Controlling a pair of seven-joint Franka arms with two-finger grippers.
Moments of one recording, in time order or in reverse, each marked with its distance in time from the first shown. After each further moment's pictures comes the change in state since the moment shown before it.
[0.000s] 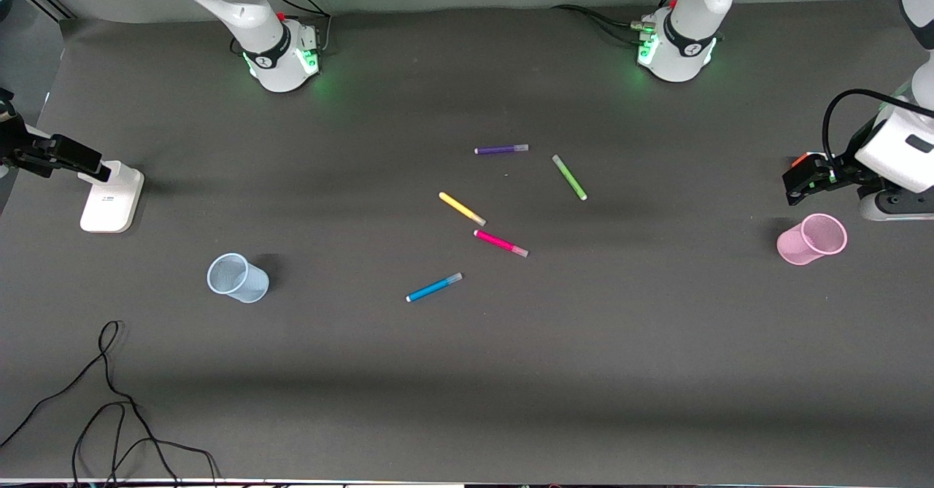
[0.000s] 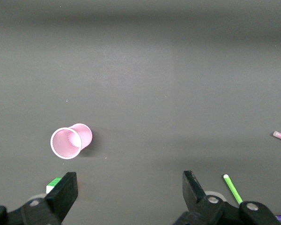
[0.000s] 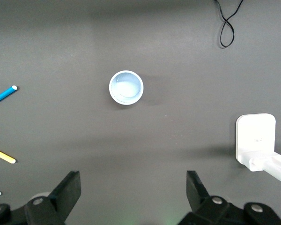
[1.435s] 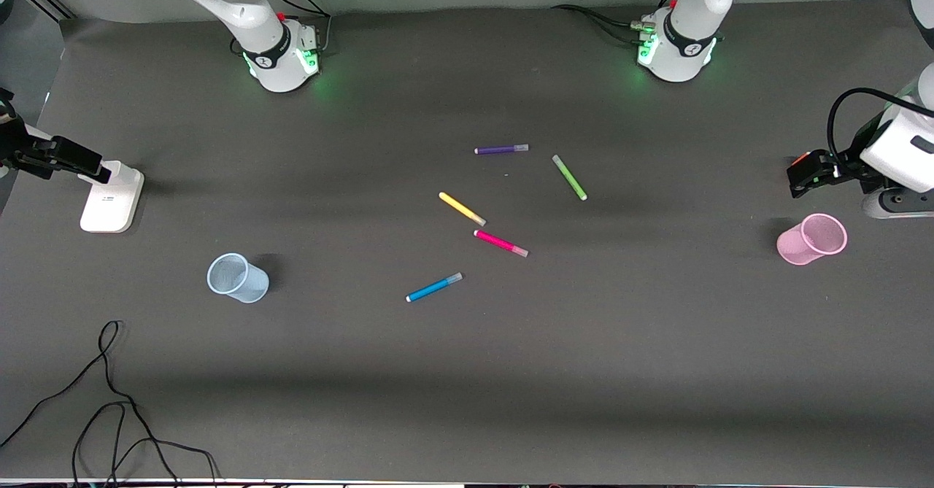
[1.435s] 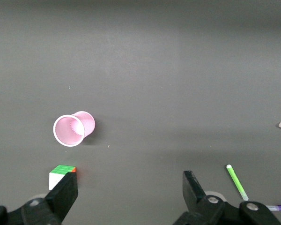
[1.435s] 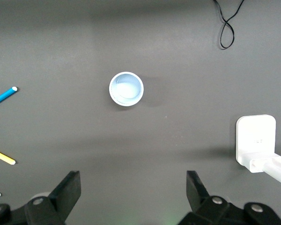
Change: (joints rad) left arm 0.004 0.000 0.011 0.001 0.000 -0.054 0.000; right arm 0.000 0.004 0.000 0.001 0.000 0.006 0.000
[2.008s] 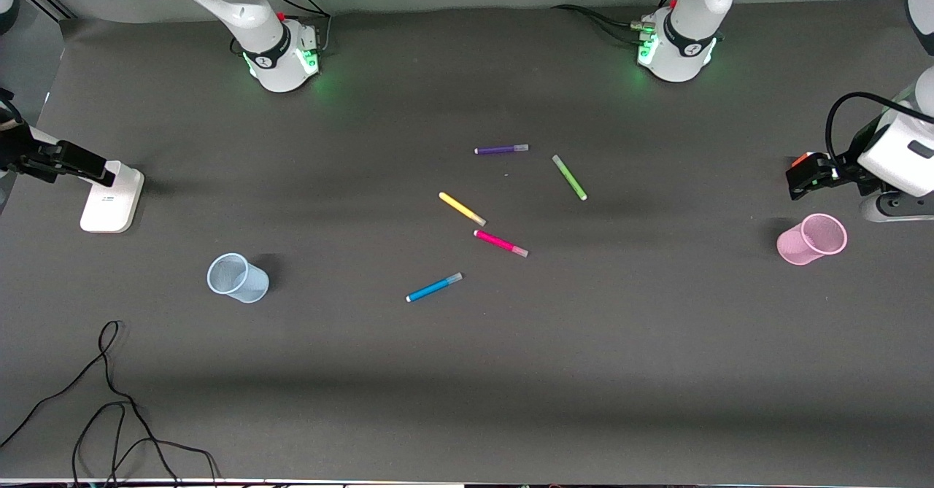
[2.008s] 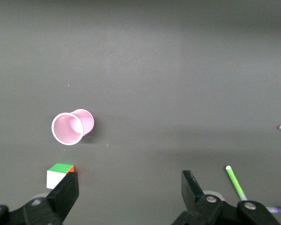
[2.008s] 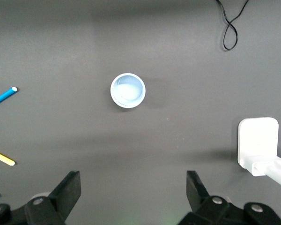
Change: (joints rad) left arm -0.001 0.014 0.001 0.000 -0.006 0.000 -0.058; right arm 0.002 0.020 0.010 0.000 0.000 0.022 0.000
